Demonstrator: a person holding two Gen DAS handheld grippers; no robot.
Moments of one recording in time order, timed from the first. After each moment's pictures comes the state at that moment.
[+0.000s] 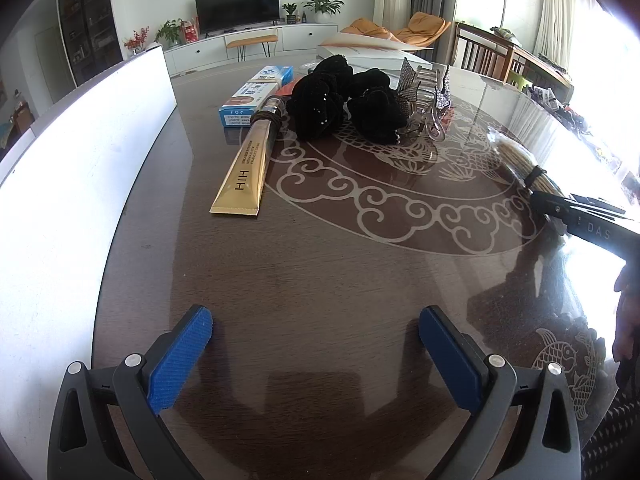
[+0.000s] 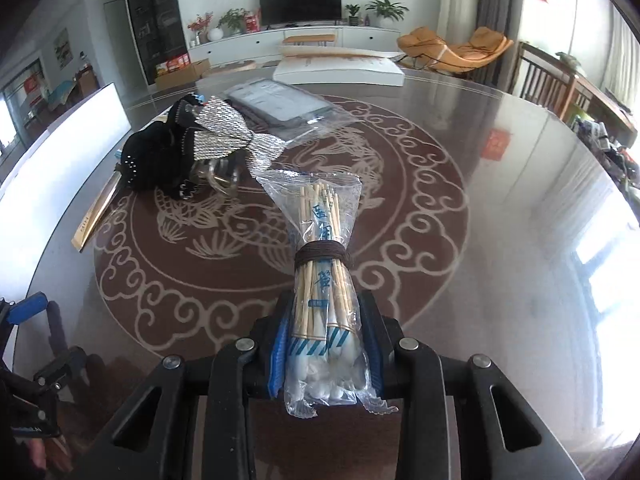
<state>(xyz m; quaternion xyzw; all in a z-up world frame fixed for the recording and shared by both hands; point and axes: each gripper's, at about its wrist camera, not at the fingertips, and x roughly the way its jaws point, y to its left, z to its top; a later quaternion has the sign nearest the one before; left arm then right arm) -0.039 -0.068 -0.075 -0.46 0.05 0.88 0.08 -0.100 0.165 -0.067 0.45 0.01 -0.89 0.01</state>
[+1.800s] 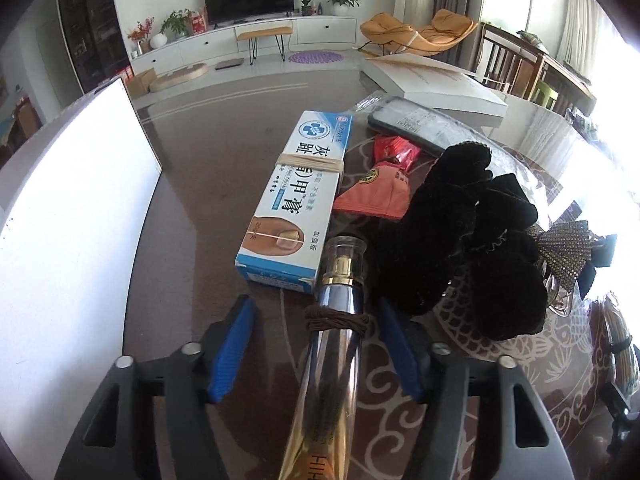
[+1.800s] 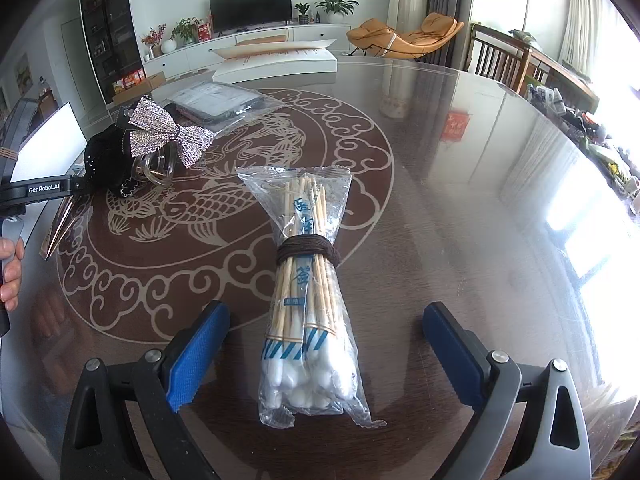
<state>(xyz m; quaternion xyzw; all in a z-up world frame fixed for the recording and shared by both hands) -0.225 -0.082 -0.068 -0.47 0.04 0.88 0.06 -0.087 0.194 -0.073 0.45 -0.02 -0.89 -0.05</state>
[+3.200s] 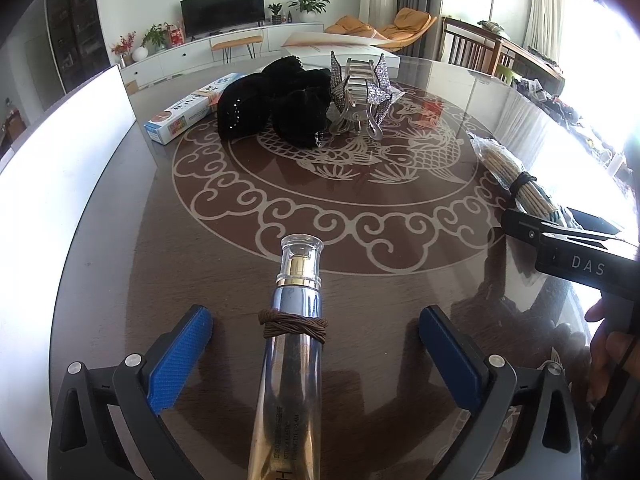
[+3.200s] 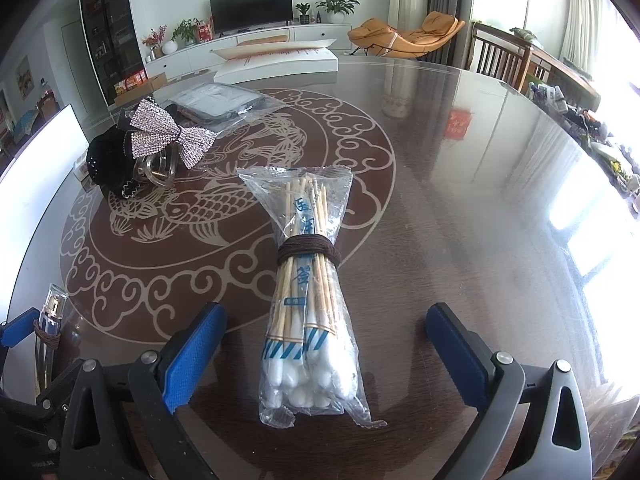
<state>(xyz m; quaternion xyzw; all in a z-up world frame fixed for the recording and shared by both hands) -0.046 -0.007 -0.077 -0.46 0.05 0.88 0.10 -0.089 0.193 -0.076 0.45 -0.02 -0.89 -0.05</state>
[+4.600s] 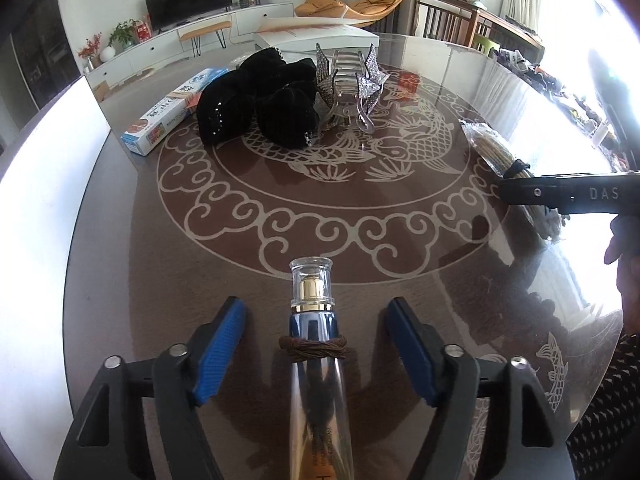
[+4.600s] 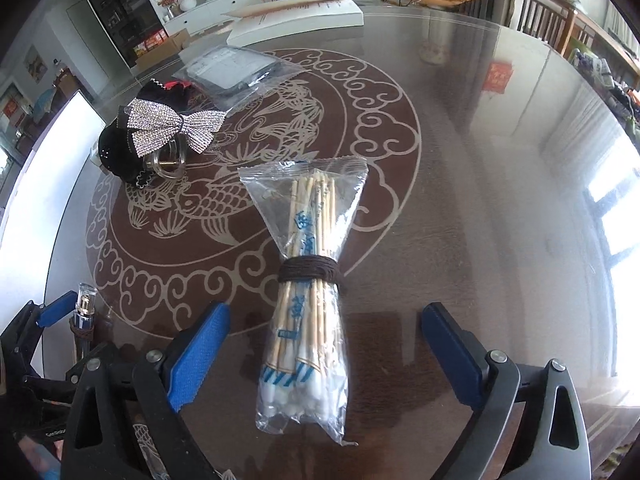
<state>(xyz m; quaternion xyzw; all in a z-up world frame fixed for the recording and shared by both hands) -0.067 -0.012 -0.065 -0.49 0.08 0.86 0.15 -0.128 0.211 -0.062 0.56 -0.06 -0.83 0.03</state>
